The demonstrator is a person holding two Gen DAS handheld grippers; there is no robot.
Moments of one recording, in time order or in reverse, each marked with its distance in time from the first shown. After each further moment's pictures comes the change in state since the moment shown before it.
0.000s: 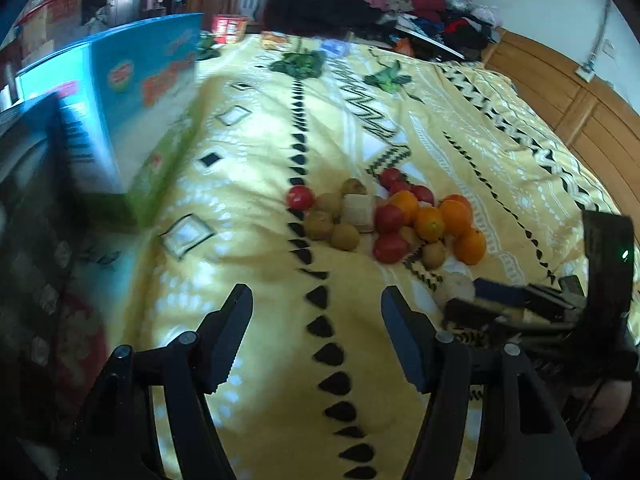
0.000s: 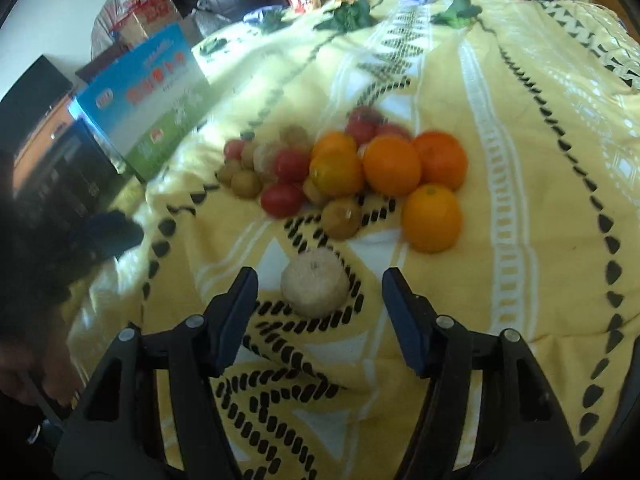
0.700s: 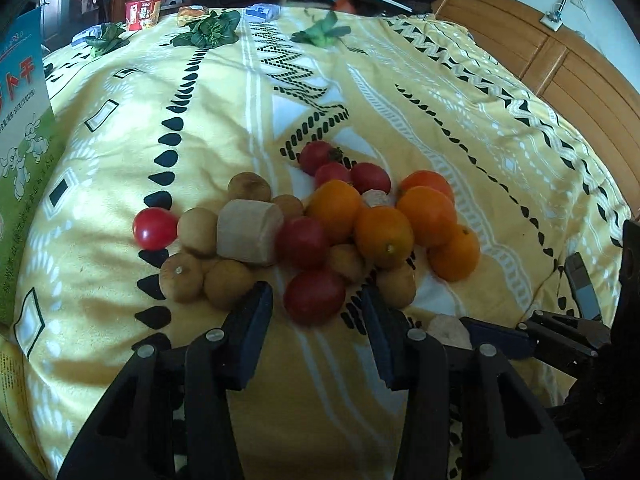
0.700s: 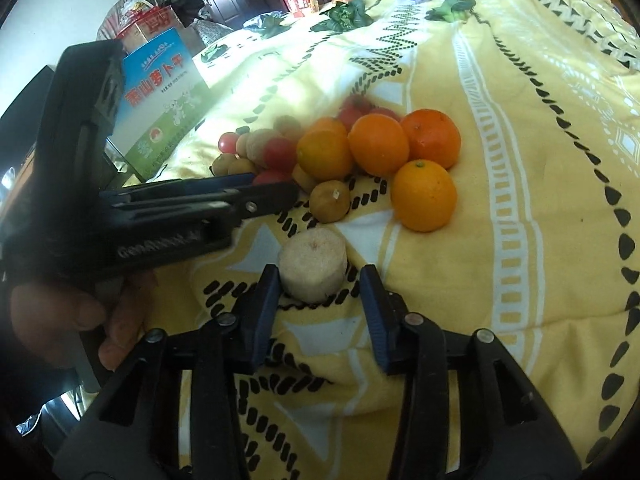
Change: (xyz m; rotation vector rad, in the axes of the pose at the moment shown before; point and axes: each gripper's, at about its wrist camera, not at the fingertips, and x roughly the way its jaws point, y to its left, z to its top) left arm 0.098 -0.050 0.029 0.133 0.113 -0.116; right arm 0.000 -0.013 -0.011 0.030 -0.046 0.040
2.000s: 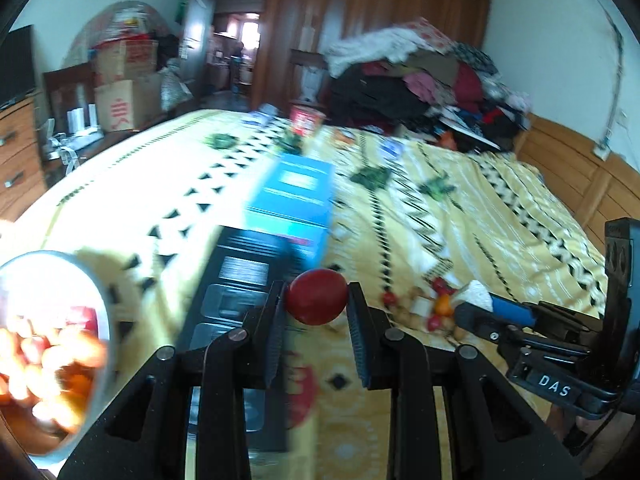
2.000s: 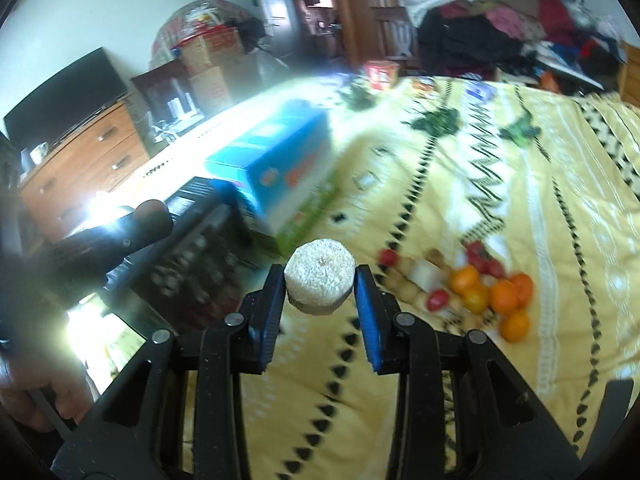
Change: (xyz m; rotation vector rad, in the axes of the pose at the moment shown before) left arm -0.299 0.103 -0.062 -0.259 -0.419 0.324; right arm -0.069 0.187 0.061 -0.207 -0.170 0.027
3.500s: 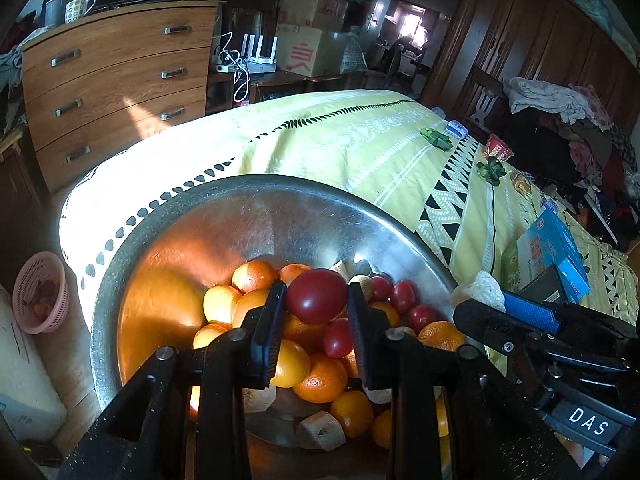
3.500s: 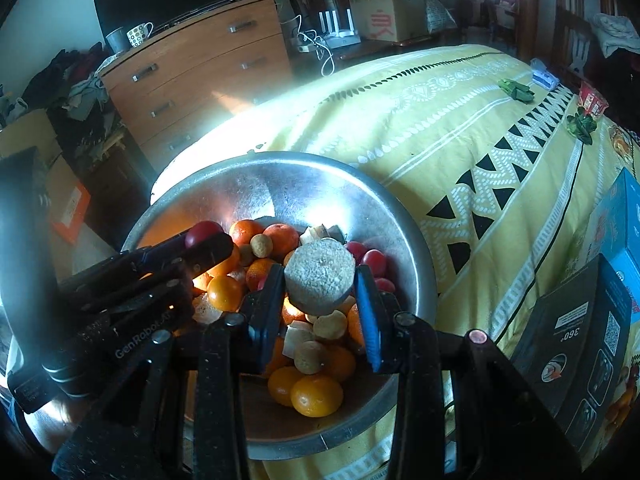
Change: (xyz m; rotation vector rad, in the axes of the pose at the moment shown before) left arm -0.052 0.291 -0.042 -0.395 0.072 0.347; right arm 0.132 0.302 0.029 -0.325 0.257 0.291
